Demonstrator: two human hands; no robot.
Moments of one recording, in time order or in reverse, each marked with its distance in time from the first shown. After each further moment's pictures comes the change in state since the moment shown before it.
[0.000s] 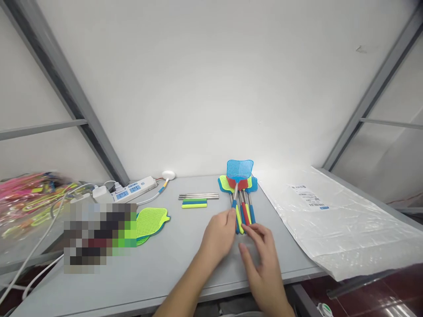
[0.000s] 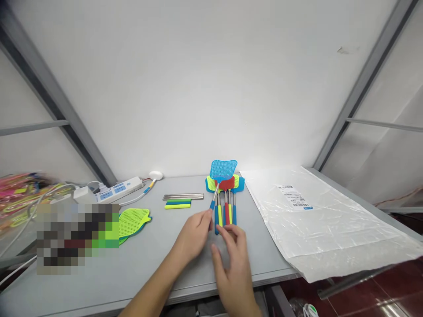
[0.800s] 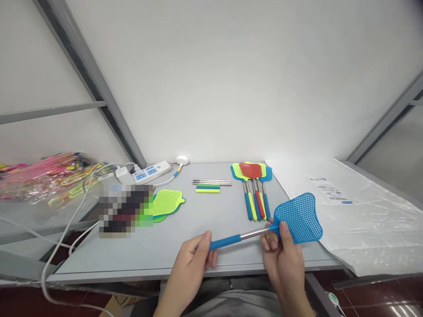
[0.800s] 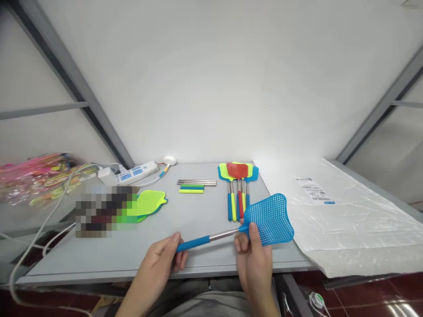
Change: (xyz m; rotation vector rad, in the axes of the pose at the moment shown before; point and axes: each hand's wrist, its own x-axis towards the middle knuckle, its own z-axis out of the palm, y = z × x) left_hand -0.097 -0.052 -0.047 -0.466 0.032 -0.238; right_hand -0.002 -0.014 0.016 0.948 0.344 0.473
